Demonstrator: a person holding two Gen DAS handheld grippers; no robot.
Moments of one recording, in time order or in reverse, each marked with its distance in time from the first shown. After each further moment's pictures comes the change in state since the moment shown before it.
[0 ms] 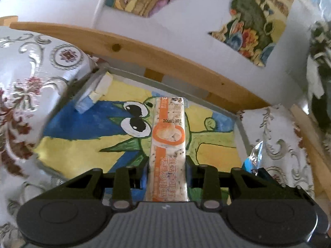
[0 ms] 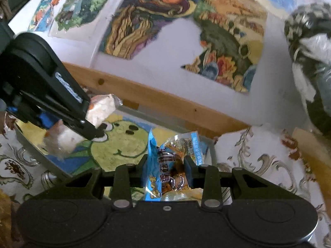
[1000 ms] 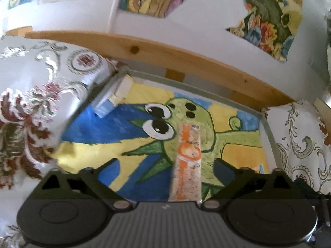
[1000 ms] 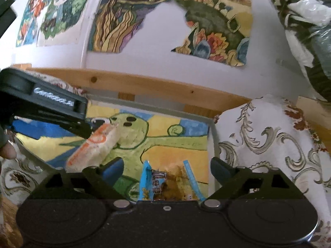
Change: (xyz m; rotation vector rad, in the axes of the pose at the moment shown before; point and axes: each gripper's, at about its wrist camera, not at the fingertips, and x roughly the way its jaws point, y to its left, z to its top) left arm -0.007 0.000 0.002 0.027 -0.024 0.160; right arm -0.003 -0.020 -0.002 0.163 0.063 0.038
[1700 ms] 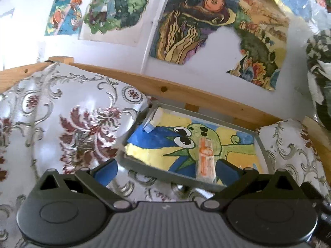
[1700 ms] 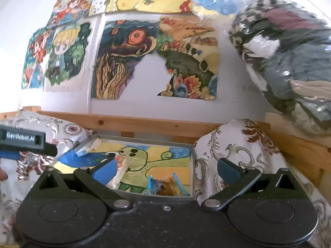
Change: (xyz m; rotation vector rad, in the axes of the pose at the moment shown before) left arm -0.138 0.043 -0.053 0.000 -0.224 0.041; right arm -0.153 -0.006 0.000 0.116 -0.168 -0.044
